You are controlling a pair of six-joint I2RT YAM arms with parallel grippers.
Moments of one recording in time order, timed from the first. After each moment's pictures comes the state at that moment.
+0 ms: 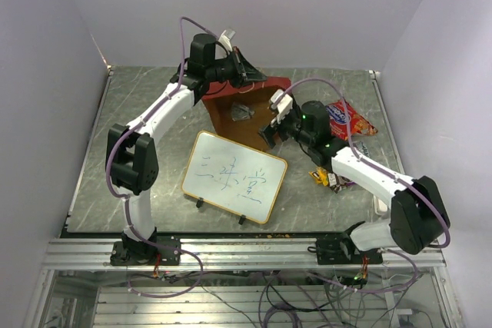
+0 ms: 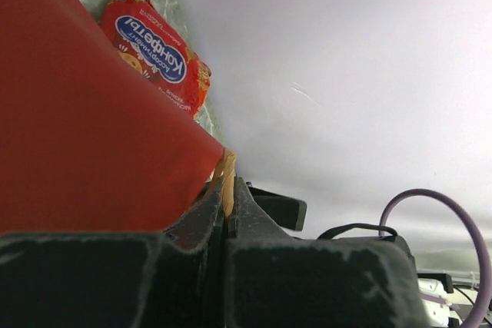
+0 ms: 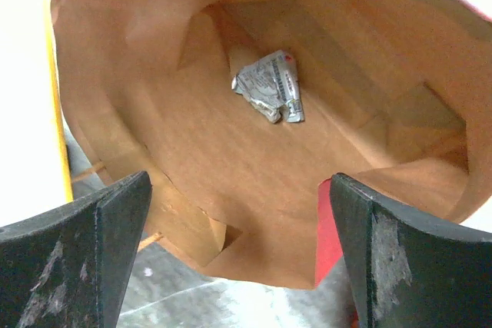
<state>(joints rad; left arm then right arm) -0.44 1.92 1.72 -0.05 0.71 -0.99 0.54 1.36 0.87 0.19 -0.22 -0.28</state>
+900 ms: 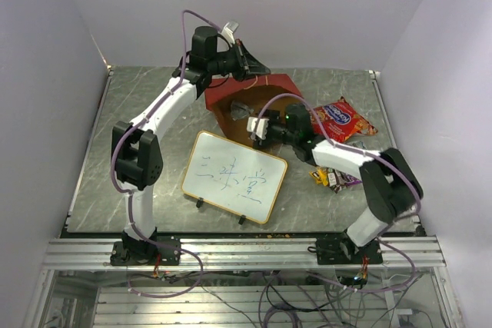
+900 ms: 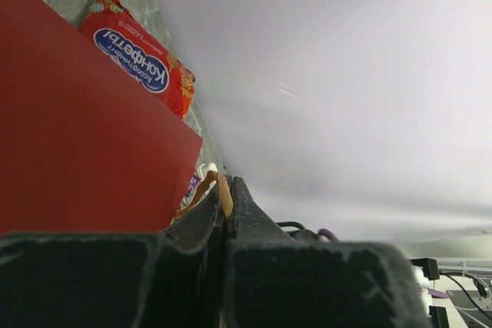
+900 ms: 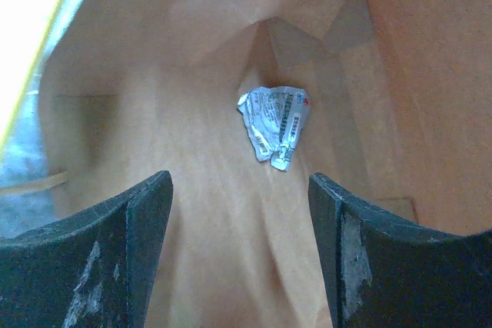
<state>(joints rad) -0.44 1.98 1.85 -0.07 0.75 -1.00 0.55 1.59 0.86 0.35 -0.45 -0.95</state>
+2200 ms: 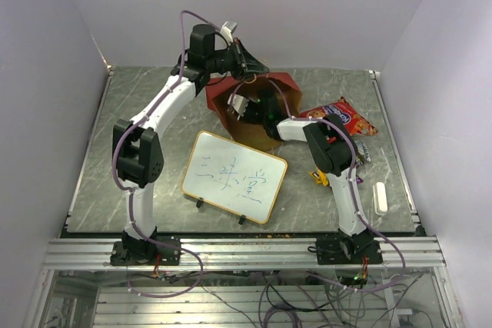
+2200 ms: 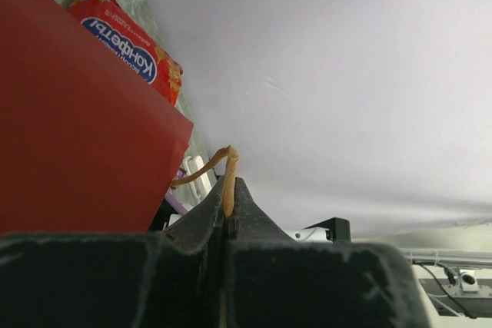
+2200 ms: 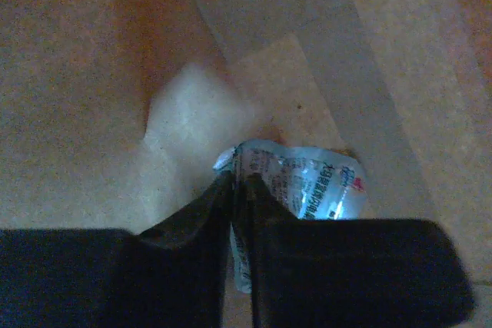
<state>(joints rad) -0.42 2.01 1.89 -0.10 0.82 -1.04 0.52 2.32 1.46 0.45 -0.30 -0.81</state>
